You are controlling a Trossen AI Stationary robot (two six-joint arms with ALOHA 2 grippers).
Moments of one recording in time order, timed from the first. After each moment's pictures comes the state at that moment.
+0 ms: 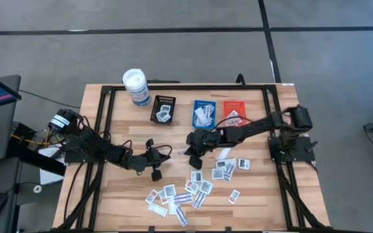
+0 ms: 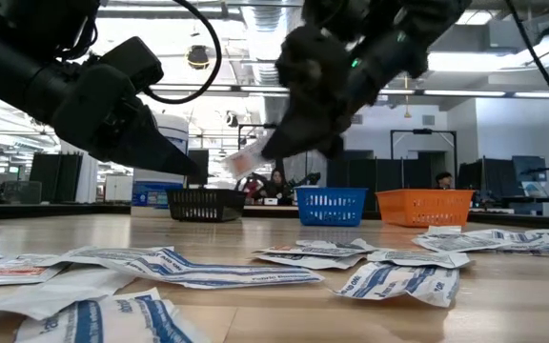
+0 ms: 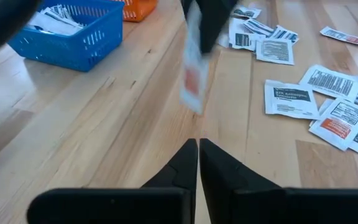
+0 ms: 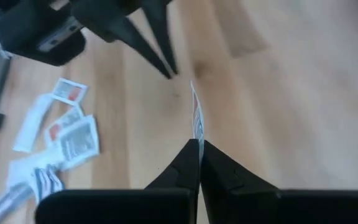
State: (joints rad) left arm -0.45 1.43 0.39 0.67 -0.62 -0.27; right arm 0.08 1.79 1.03 0.05 -0.06 0.39
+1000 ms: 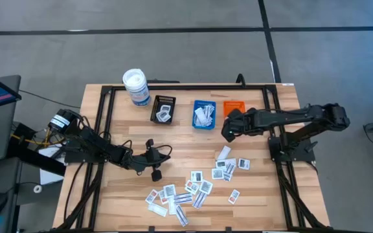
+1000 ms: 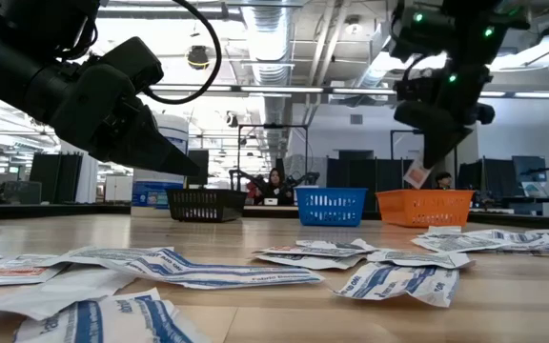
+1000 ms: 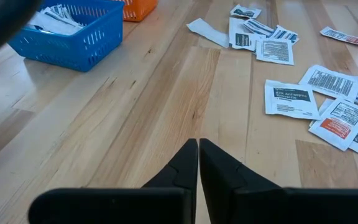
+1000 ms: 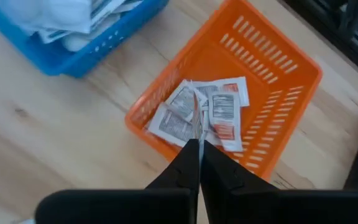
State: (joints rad) left arm -0.45 1.43 0.39 0.67 -0.62 -0.27; right arm -0.05 1.33 0.82 -0.84 0.55 0.76
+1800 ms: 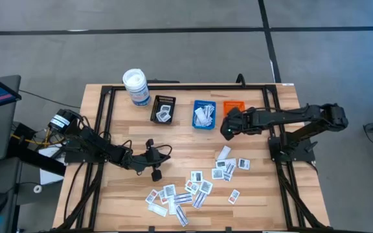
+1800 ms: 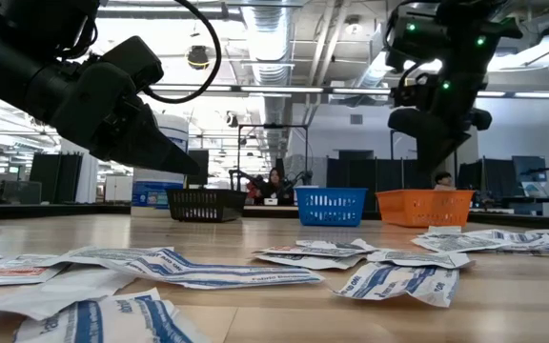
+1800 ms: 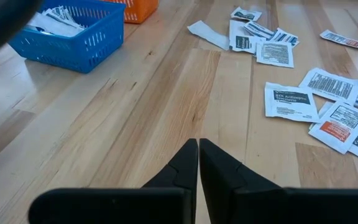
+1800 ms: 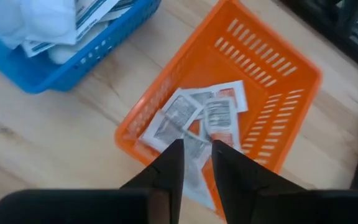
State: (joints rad) left arm -0.45 1.43 0.39 0.68 -0.62 -0.27; right arm -0.09 1.35 0.81 -0.80 0.55 0.75
